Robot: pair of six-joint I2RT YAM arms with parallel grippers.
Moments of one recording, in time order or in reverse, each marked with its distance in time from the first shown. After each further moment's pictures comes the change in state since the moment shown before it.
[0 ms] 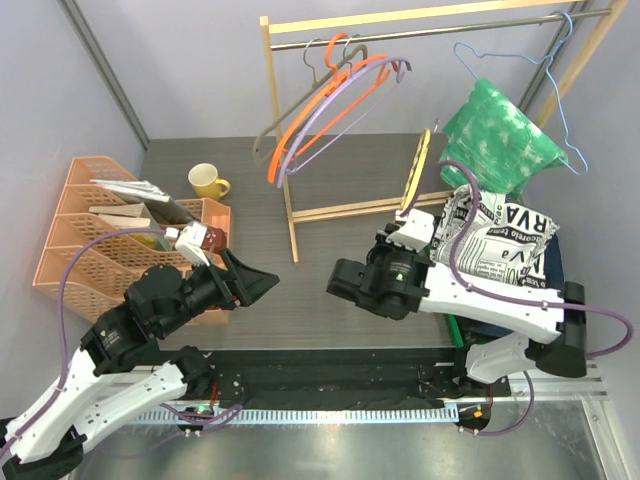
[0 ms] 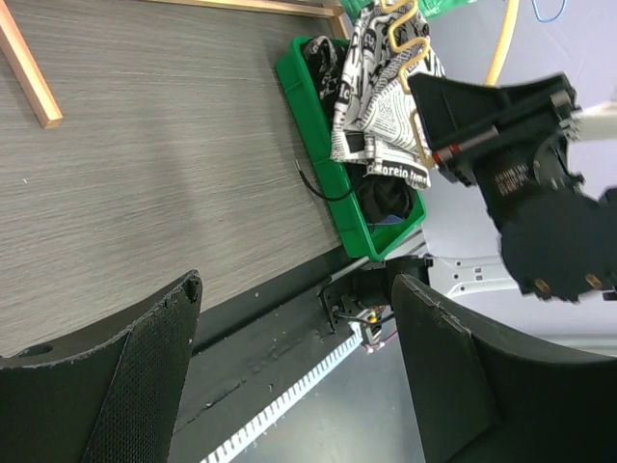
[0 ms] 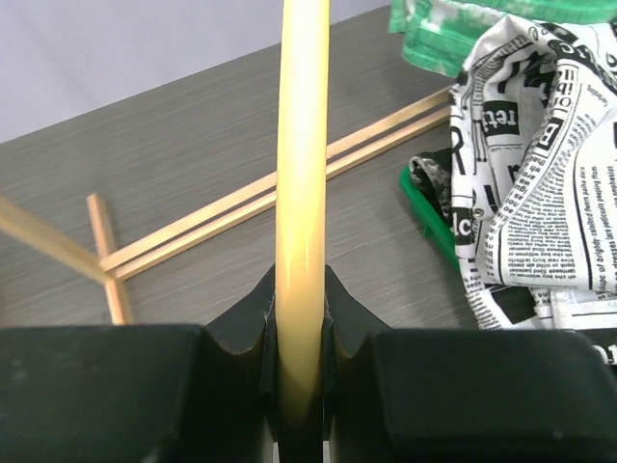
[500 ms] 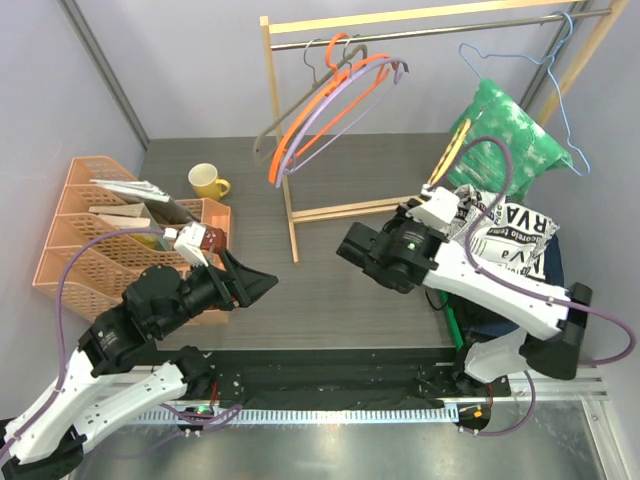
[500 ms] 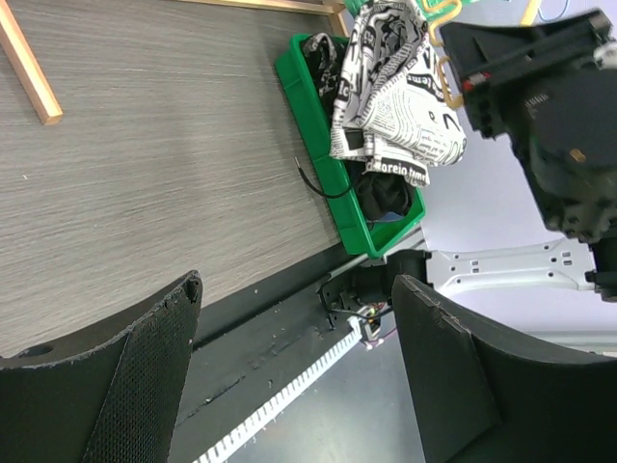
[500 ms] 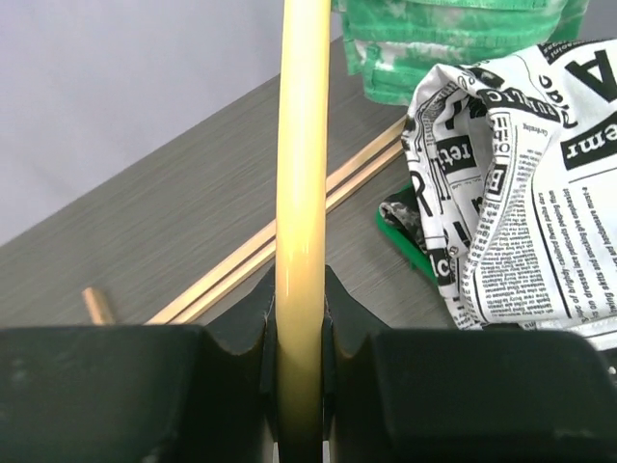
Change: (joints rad) left arm 0.000 -0.002 0.012 -0.020 0.004 -0.001; right arm -0.197 0.075 0.154 -0.078 -0.002 0.082
